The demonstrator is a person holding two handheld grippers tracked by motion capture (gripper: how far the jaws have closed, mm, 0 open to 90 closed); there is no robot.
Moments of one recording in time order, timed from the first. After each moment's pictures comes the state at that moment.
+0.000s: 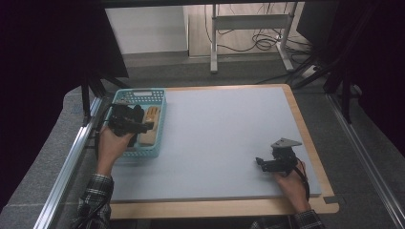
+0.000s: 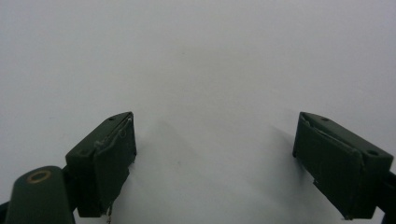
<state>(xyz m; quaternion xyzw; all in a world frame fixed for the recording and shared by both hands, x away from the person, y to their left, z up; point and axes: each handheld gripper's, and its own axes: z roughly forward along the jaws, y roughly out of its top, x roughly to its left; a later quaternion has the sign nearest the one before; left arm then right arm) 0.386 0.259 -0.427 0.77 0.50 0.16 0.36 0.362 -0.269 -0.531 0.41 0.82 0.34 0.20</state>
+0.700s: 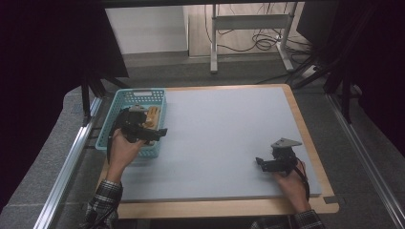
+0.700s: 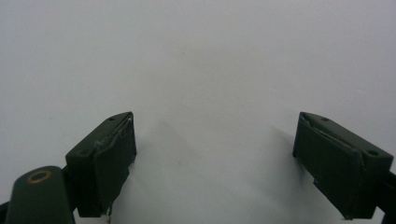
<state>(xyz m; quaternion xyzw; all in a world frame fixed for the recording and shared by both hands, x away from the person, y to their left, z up) 0.372 0.218 -0.432 0.79 0.46 0.16 0.37 0.362 -0.269 -0.531 0.41 0.82 0.34 0.20</state>
